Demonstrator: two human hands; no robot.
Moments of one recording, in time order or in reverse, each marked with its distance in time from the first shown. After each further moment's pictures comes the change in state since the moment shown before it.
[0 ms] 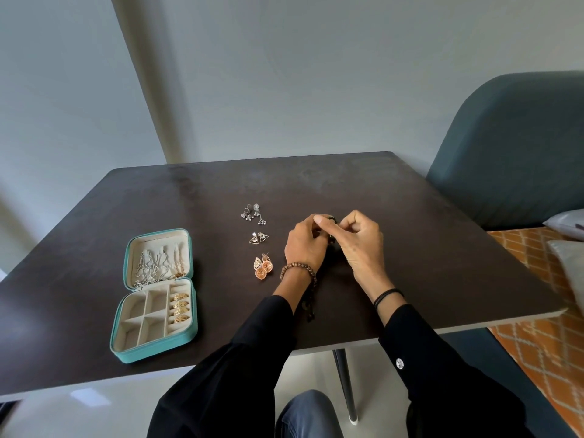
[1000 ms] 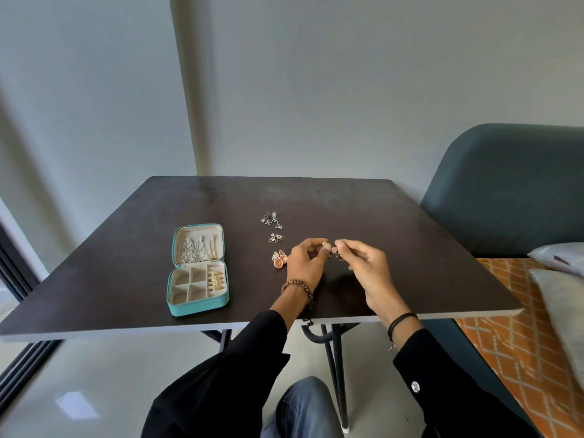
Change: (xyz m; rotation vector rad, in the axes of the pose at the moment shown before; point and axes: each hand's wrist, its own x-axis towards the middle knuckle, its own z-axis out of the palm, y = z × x) left_hand -0.081 0.015 -0.039 -0.241 0.025 -0.025; right_hand -0.073 -0.030 -0.034 0.108 -0.183 0.097
